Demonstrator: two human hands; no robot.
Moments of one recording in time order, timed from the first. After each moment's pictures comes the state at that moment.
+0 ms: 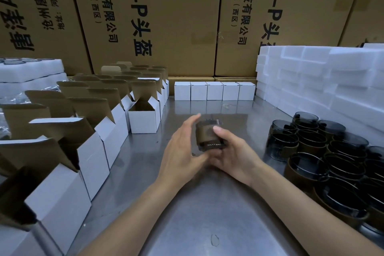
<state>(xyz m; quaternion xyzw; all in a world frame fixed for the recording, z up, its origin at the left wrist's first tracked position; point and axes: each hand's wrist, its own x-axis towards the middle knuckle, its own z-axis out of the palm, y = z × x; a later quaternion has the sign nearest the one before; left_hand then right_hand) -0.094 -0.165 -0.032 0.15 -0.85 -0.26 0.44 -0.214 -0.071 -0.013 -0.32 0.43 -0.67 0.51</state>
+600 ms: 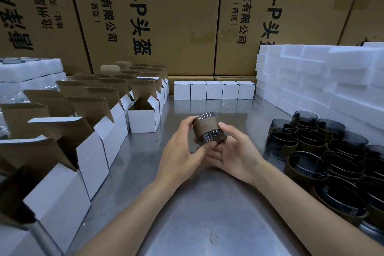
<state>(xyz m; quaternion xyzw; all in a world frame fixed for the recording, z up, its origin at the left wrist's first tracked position) -0.097 -0.167 -0.034 0.18 -0.83 -0.28 0.45 -0.217 -0.068 -0.009 -0.30 0.43 -0.66 0.54</state>
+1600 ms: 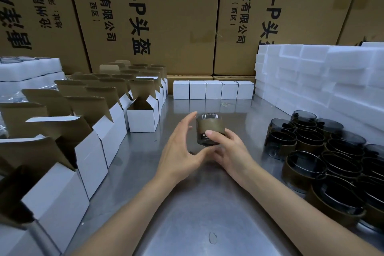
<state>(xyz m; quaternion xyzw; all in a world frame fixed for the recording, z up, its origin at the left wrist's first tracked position) -0.097 -0.170 -0.035 0.16 -0.83 -0.32 0.43 -0.205 -0.078 -0.019 -0.28 0.46 -0.75 0.39</state>
